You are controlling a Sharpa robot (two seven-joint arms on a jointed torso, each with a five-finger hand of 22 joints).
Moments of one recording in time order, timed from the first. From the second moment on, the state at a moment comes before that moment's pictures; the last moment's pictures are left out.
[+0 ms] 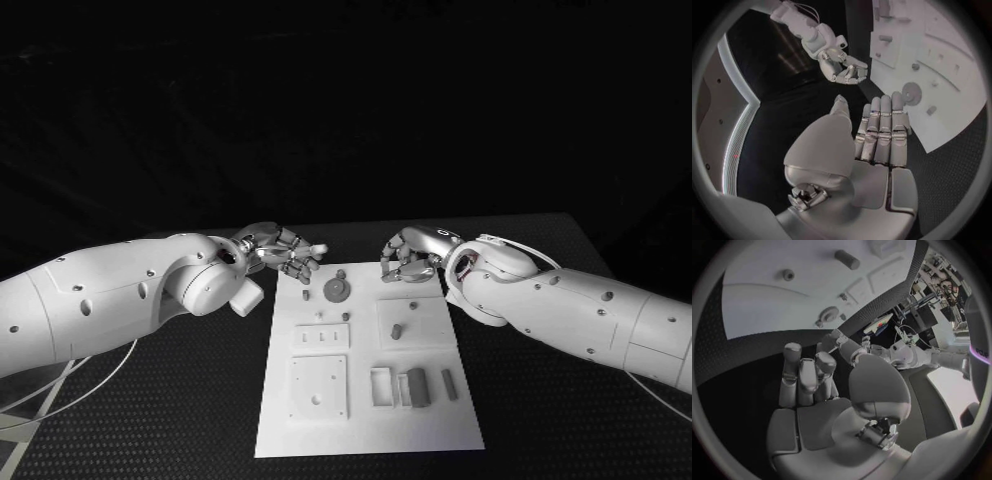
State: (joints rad) left arm 1.33 -0.83 -0.16 1.42 -0.39 -0.15 -0.07; left_hand 1.39 0.04 -0.13 0.29 0.05 0.86 0.17 0.35 0.41 1.15 0.11 0.15 0.19 1.04 0.08 0.30 0.88 0.04 1.05 -0.02 0.14 0.72; right arm 1.20 -0.58 -0.06 1.25 -1.42 -0.28 -0.04; right_hand 1.09 -0.06 0.54 -0.29 0.05 0.97 0.10 0.27 0.63 1.26 -0.01 1.14 1.04 1.26 -0.11 1.48 1.11 0.25 1.15 -0.02 0.91 1.31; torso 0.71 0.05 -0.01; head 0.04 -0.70
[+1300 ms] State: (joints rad) left arm 1.33 -0.79 -0.19 1.48 -0.43 -0.15 -0.29; left_hand 1.27 -0.04 -0.15 0.29 0.05 0.91 0.09 0.37 0.53 1.18 -0.03 0.95 0.82 1.22 -0.10 1.18 1.20 0.02 1.32 -0.23 0.69 1.26; right arm 1.17 -0.52 -0.06 1.33 -1.43 -0.29 -0.08; right_hand 1.09 -0.06 0.54 -0.29 0.05 0.97 0.10 0.27 0.63 1.26 -0.01 1.14 1.04 1.26 -0.11 1.48 1.11 0.25 1.15 -0.02 0.90 1.31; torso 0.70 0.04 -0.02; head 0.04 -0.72
